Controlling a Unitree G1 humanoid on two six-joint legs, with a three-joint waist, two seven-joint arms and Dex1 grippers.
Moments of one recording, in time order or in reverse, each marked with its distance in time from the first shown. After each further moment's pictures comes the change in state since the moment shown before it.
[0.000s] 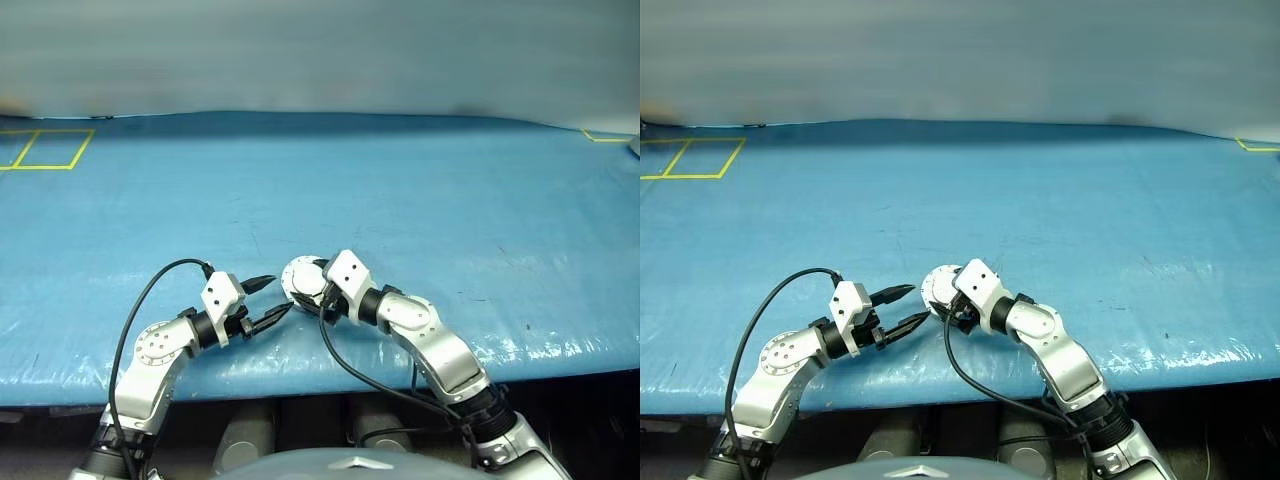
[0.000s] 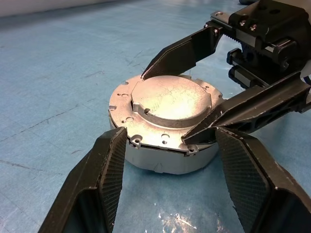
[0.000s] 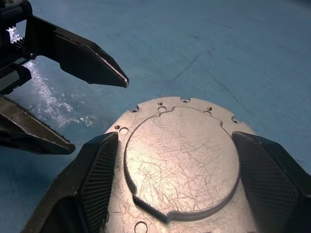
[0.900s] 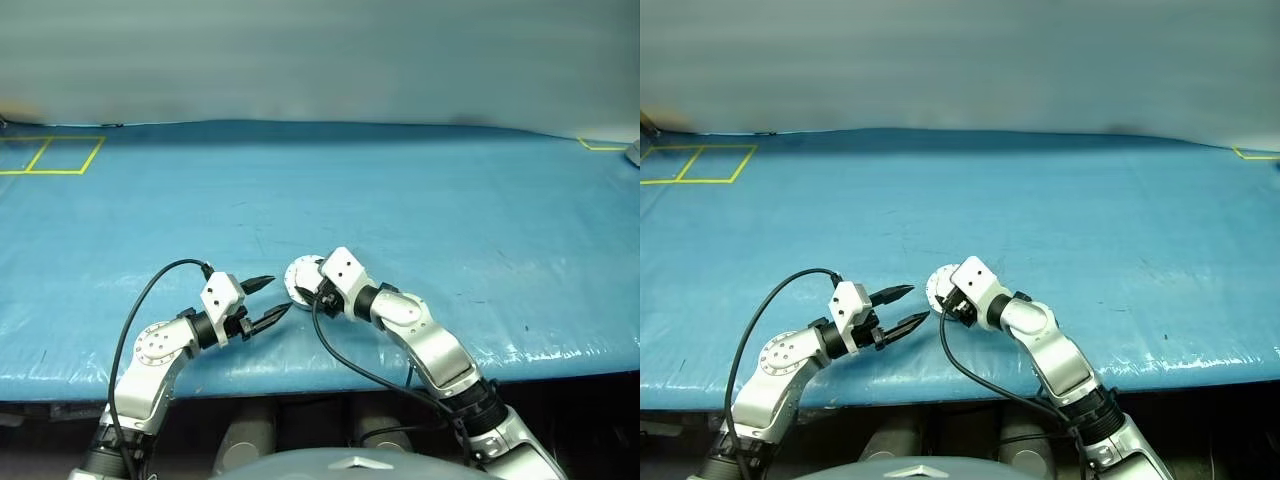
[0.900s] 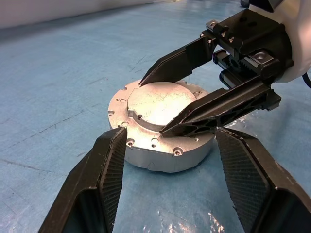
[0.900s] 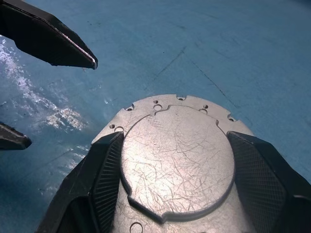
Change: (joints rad) left arm -0.009 -0.008 0.003 0.018 0.017 -0.002 0.022; right arm -0.010 0.015 0.011 0.020 -0.039 0.079 -0.052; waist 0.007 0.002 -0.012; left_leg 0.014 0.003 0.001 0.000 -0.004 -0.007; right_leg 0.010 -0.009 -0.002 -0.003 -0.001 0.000
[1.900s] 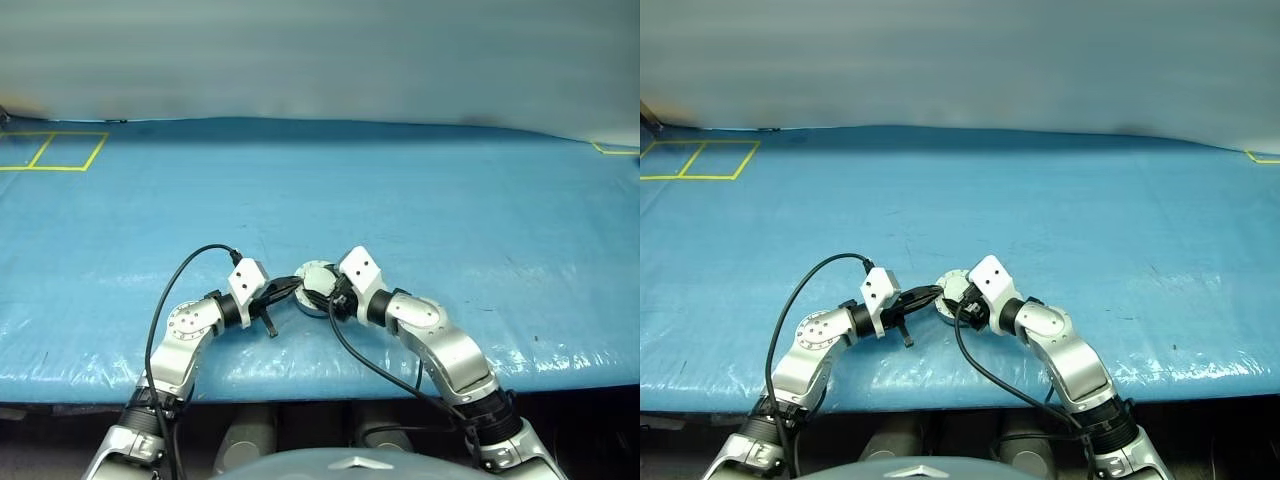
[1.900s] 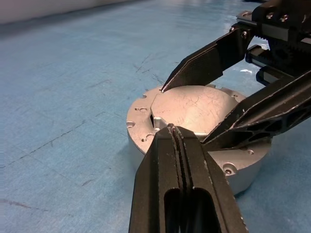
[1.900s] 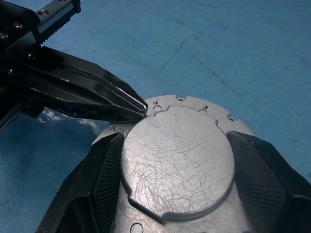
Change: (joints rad) left arm -0.178 -0.070 -0.082 0.209 0.096 -0.058 -0.022; right arm 0.044 -0.008 -0.068 -0.063 0.087 0.078 0.048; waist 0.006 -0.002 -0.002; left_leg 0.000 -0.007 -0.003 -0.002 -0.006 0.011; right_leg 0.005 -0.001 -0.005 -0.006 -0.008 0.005
